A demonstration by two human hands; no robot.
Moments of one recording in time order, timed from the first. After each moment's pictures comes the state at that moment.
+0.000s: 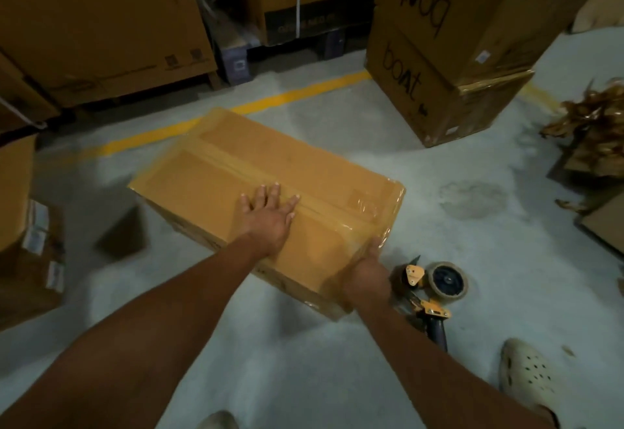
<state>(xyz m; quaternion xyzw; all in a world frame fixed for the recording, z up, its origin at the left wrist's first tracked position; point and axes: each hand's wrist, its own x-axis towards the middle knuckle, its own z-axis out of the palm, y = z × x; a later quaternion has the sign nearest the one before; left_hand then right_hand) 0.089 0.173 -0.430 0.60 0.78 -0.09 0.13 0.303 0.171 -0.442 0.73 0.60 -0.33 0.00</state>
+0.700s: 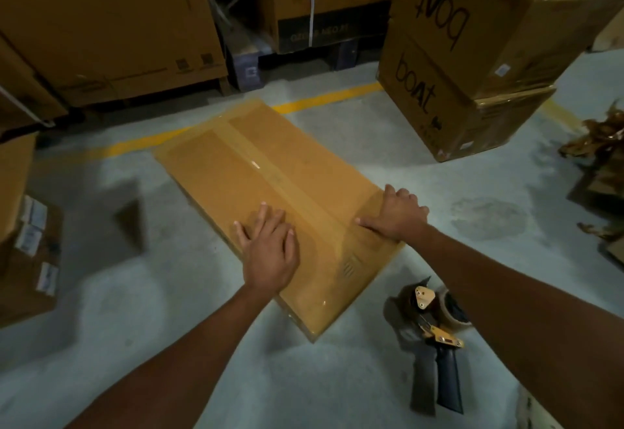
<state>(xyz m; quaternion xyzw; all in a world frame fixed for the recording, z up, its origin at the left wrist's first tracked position) 0.123 0.142 -0.465 0.50 0.82 0.27 0.03 0.302 0.331 -0.414 0.58 0.80 -0.15 0.09</state>
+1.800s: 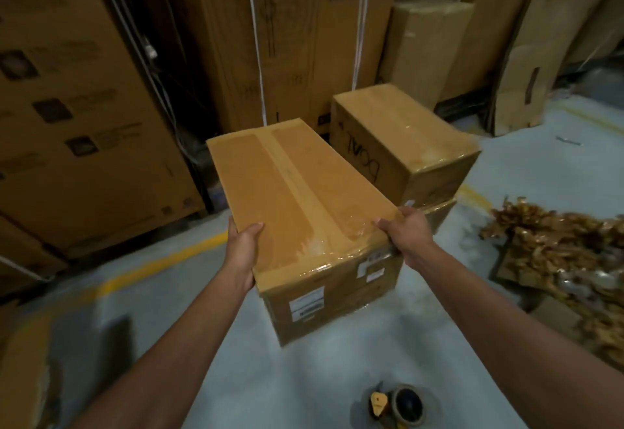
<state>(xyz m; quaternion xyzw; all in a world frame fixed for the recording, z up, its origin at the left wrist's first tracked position) 0.097 0.340 -0.096 0.12 0.60 0.66 0.43 0.350 0.458 -0.078 0.64 0.52 -0.48 -0.32</state>
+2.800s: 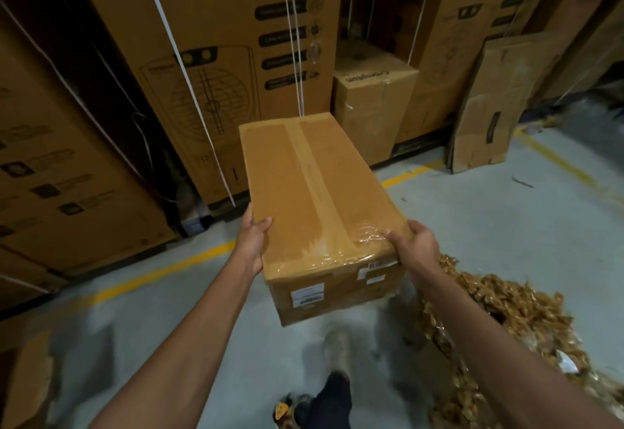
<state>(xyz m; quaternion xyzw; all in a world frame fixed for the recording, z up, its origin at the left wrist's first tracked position) 0.336 0.543 0.225 0.10 0.61 0.64 0.46 0.613 0.631 0.244 0.65 0.57 -0.43 -0.26</state>
